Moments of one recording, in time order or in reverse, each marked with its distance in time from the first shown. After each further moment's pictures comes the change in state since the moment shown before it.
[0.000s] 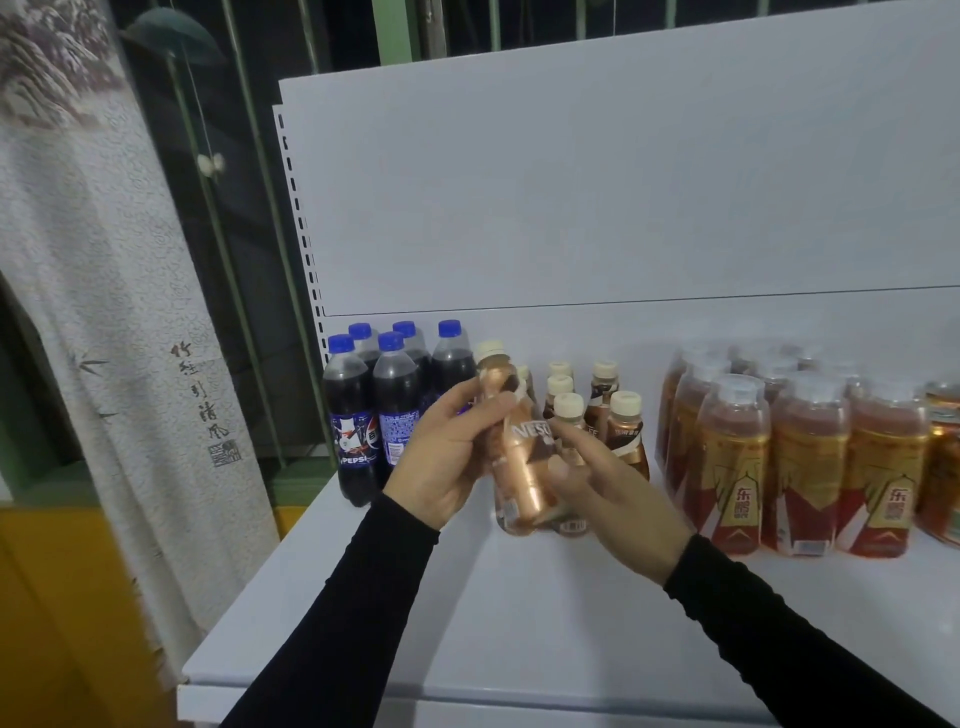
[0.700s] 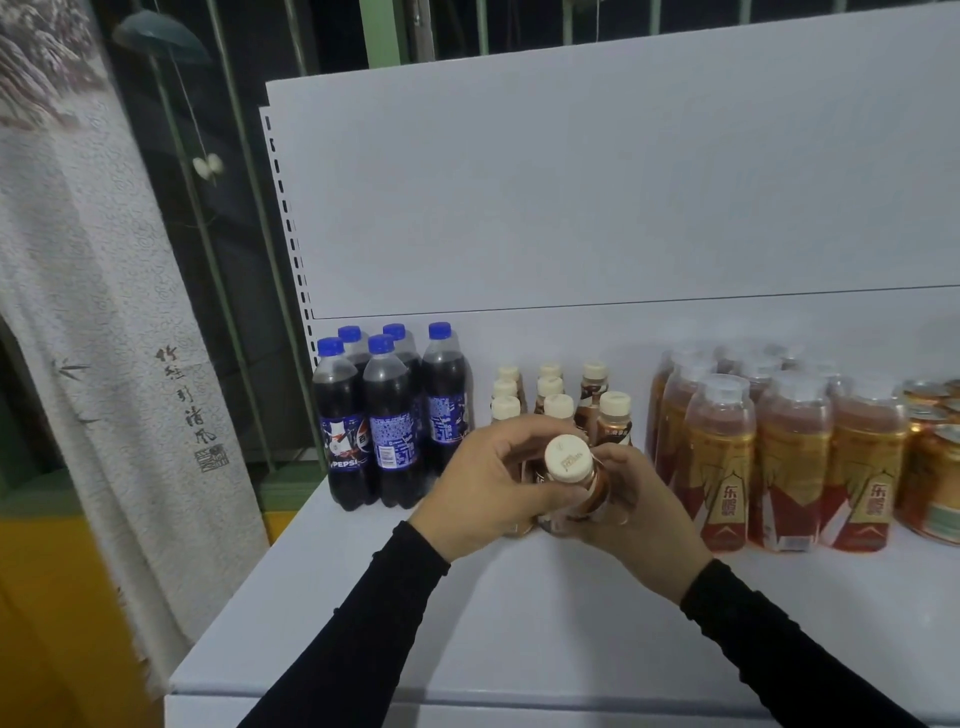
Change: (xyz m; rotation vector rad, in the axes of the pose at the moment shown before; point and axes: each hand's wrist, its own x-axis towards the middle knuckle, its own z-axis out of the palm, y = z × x) left_hand -0.025 -0.015 0.018 0.676 -0.330 0.429; right_hand -0.014 0.057 -0.020 -0.189 0.244 0.033
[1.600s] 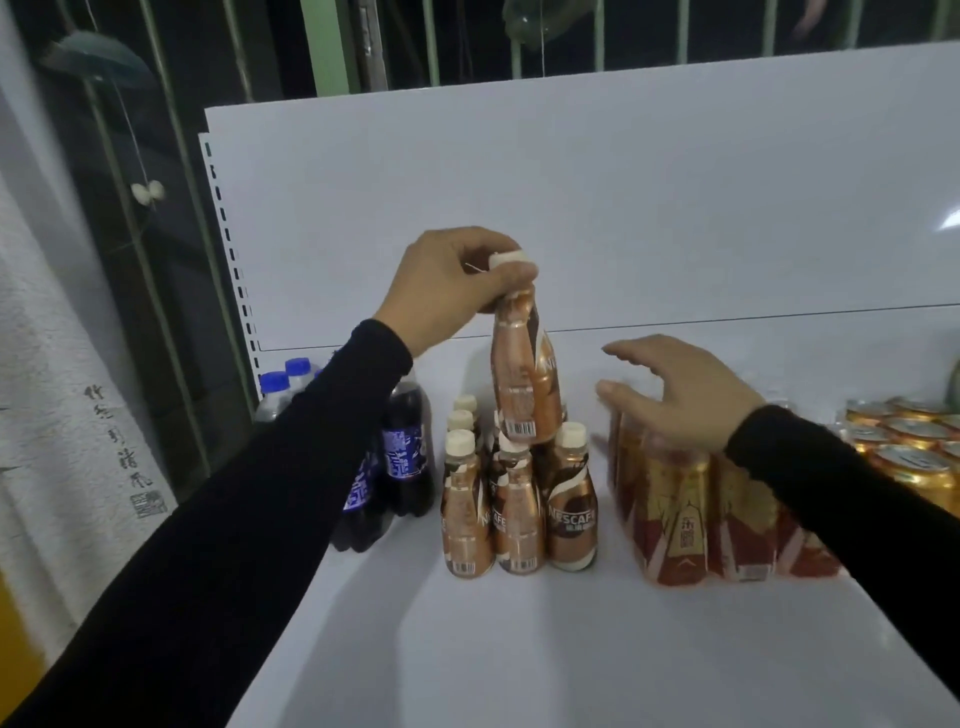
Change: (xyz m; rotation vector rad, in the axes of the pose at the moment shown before) left_hand 0.156 0.067 -0.047 0.172 0.213 0.115; right_hand 0.086 -0.060 -0.126 -0.765 -0.006 -0.106
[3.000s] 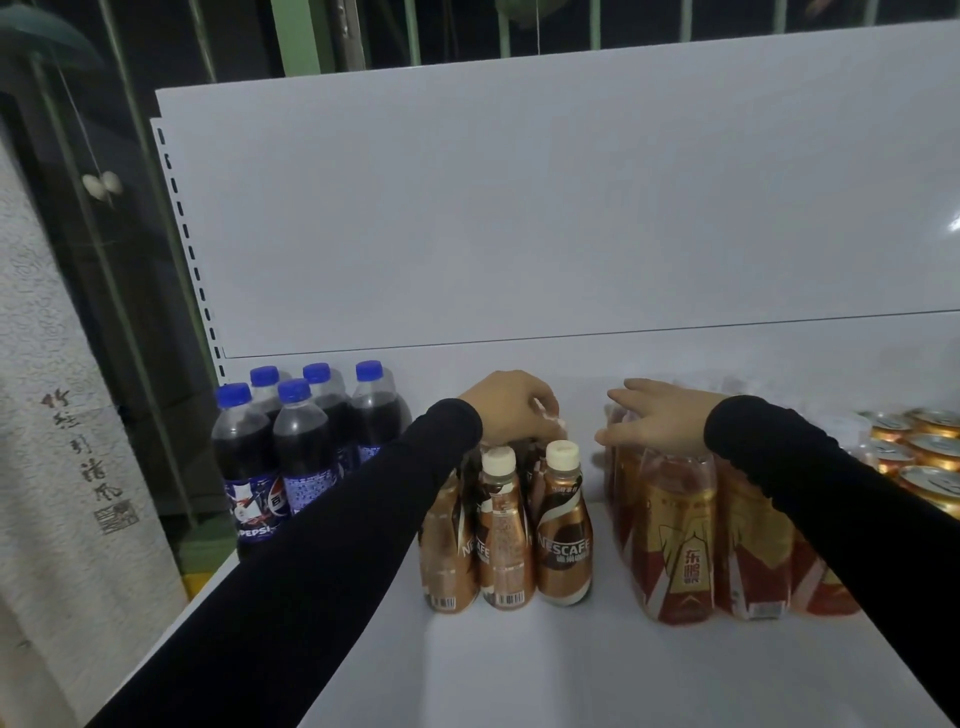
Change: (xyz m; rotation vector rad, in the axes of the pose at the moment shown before) left_hand 0.009 -0.109 0.090 0.575 -0.602 -0.226; right_hand 0.054 0.042 0.031 -0.224 -0.556 0.218
